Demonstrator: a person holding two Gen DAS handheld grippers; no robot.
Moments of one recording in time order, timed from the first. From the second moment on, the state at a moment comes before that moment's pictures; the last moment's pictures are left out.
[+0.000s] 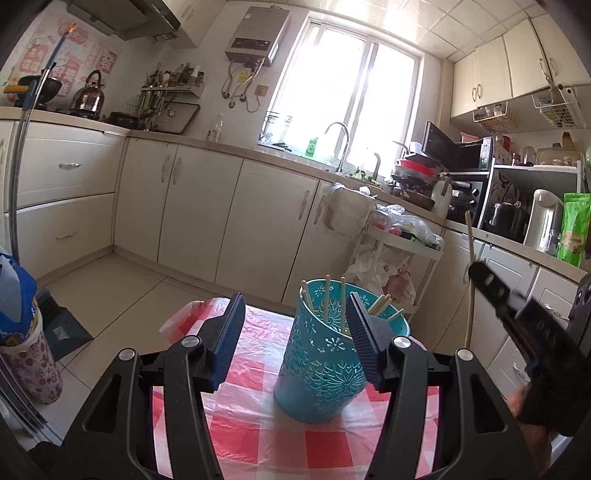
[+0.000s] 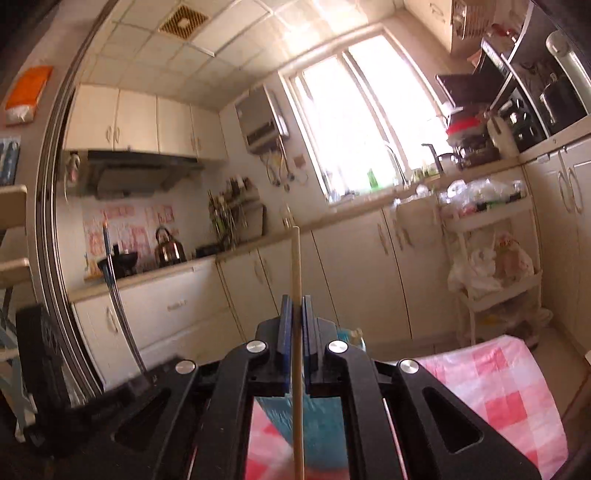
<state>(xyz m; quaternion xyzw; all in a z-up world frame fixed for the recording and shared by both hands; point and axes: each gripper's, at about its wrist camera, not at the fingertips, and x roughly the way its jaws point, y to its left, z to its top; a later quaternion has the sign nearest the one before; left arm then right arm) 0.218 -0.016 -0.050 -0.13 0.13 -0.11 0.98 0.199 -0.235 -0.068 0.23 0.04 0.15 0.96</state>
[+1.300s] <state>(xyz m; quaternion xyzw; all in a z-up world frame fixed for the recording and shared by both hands) 0.201 0.009 -0.033 -0.14 0.07 -0.06 0.99 0.238 -0.216 -0.110 0.17 0.03 0.13 0.98</state>
